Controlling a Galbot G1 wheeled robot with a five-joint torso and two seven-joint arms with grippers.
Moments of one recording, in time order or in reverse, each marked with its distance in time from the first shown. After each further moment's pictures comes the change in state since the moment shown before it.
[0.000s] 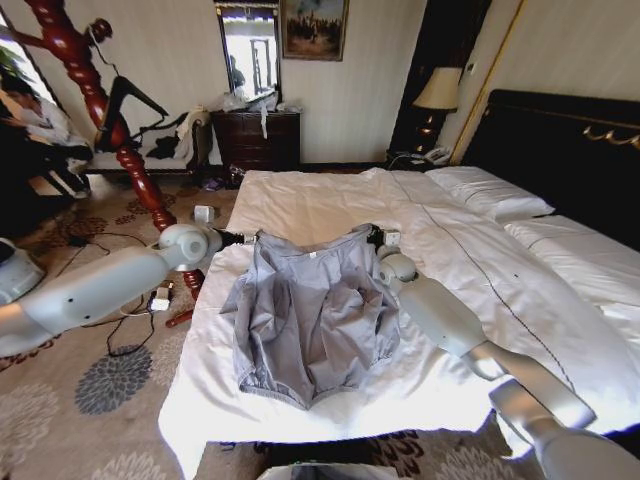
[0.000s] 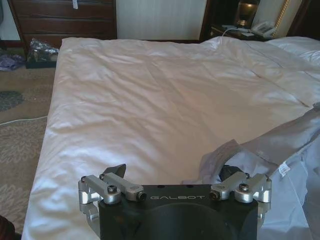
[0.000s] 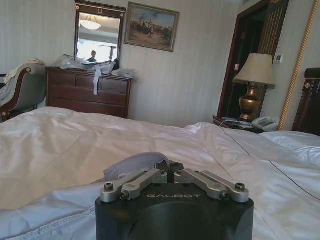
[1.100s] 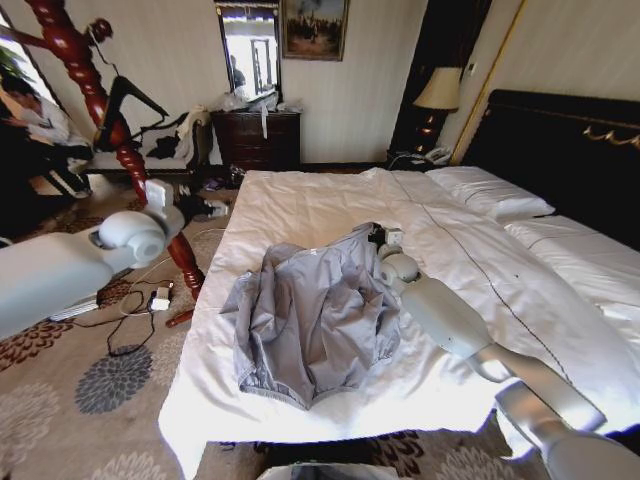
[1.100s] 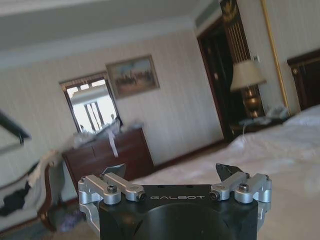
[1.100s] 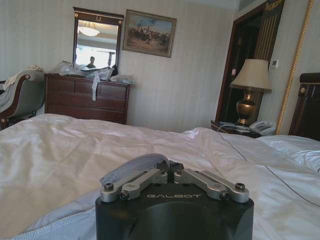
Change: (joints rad) left arm -0.345 -0.143 0.217 -0.137 0.352 -0.329 -0.016; right arm -0.017 -0.047 -0.005 0.079 0.033 0.000 0.036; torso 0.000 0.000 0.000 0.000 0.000
